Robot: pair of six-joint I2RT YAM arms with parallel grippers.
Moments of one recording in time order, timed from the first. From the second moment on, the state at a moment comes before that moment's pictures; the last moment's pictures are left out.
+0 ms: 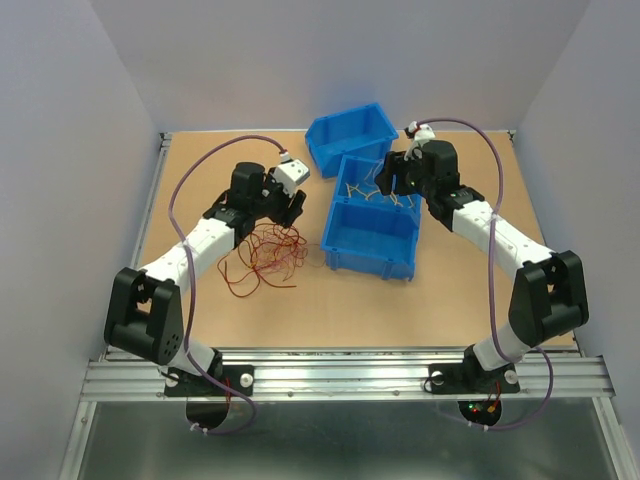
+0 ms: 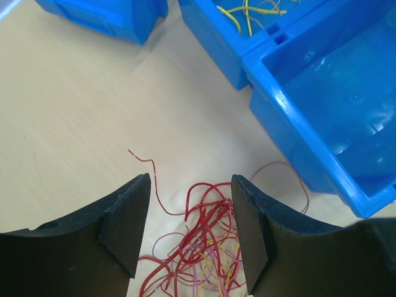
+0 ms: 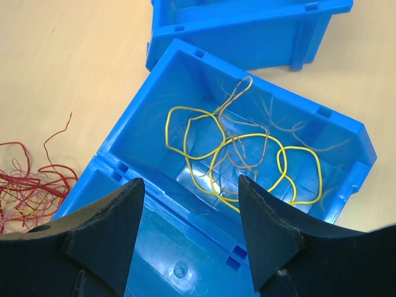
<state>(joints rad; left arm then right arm) -0.37 1.45 1.01 -0.07 0.34 0.30 0.33 1.55 1.18 -0.01 -0.14 0.20</state>
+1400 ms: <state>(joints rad) -0.41 1.50 1.01 -0.33 0.08 0.40 0.33 1.57 1.18 -0.01 -0.19 0.18</state>
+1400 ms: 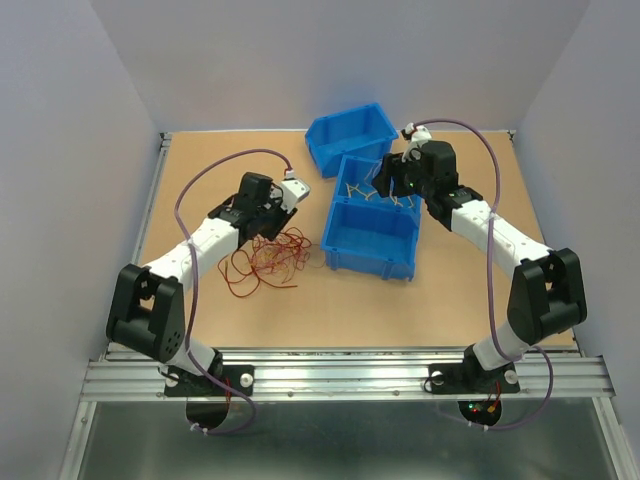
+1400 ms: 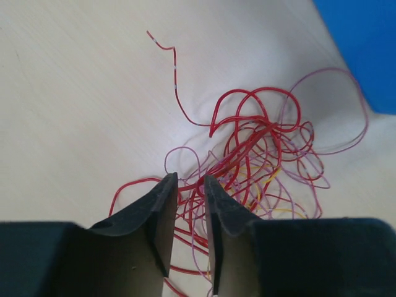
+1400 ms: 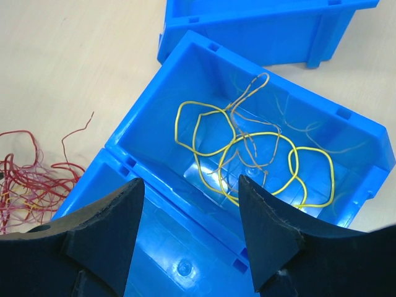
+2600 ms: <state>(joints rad) -0.51 1.65 1.00 -0.25 0.14 0.51 0.33 1.57 1.17 0.01 -0.22 0.18</state>
